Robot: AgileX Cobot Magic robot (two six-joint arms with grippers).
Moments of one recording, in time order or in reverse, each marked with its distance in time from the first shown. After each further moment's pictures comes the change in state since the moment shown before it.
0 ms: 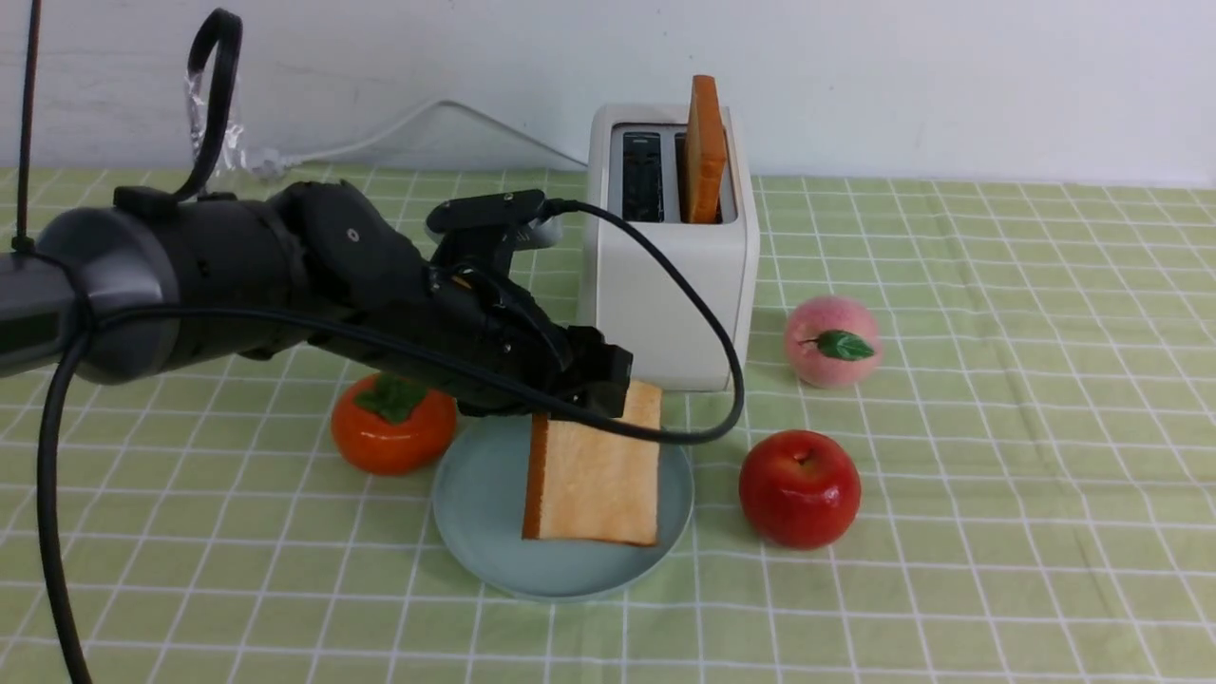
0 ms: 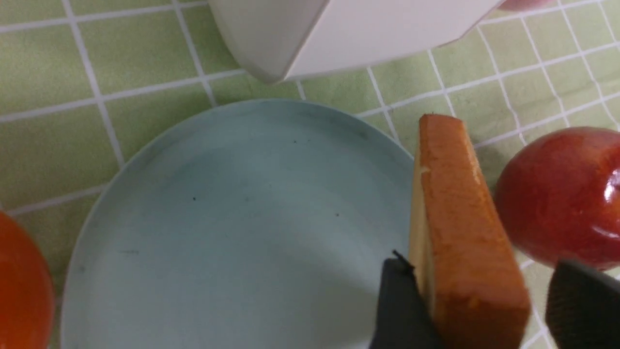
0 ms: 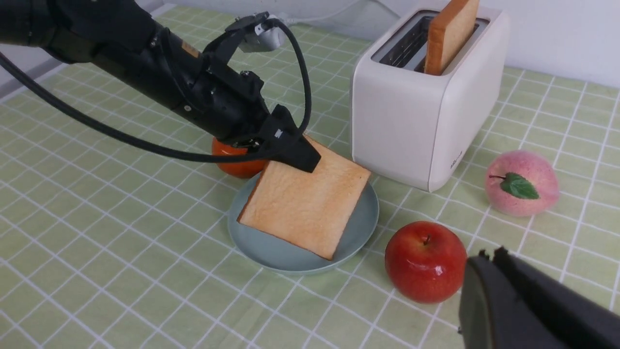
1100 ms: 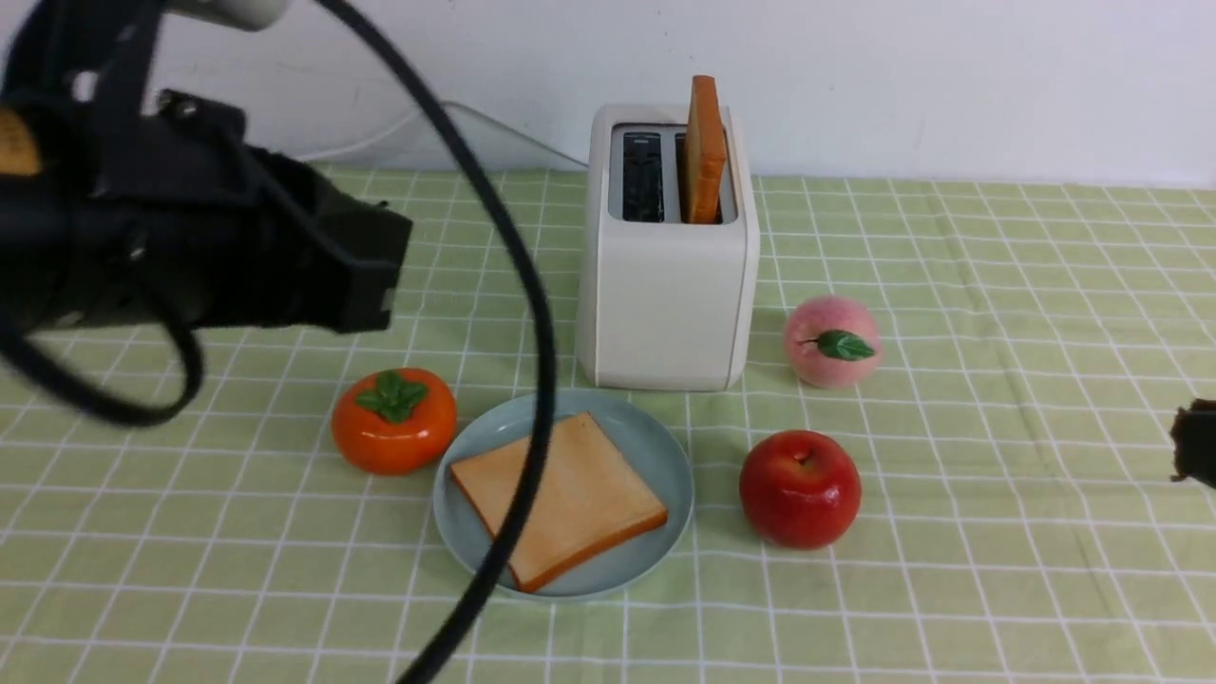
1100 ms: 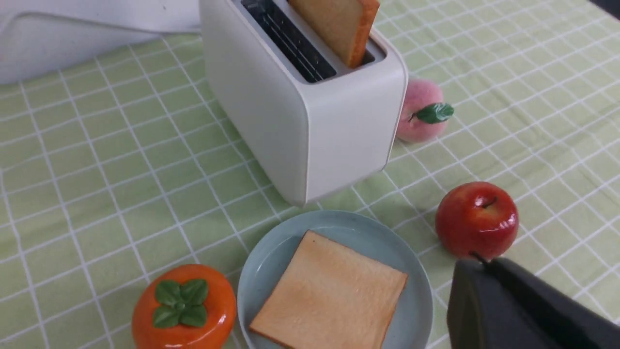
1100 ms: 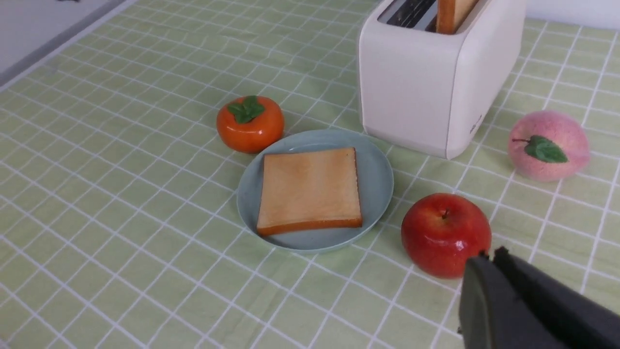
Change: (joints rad) right arm 0.000 0.133 0.000 0.047 -0.002 -0.008; left arm 0.000 -0.786 0.230 0.376 0.077 -0.121
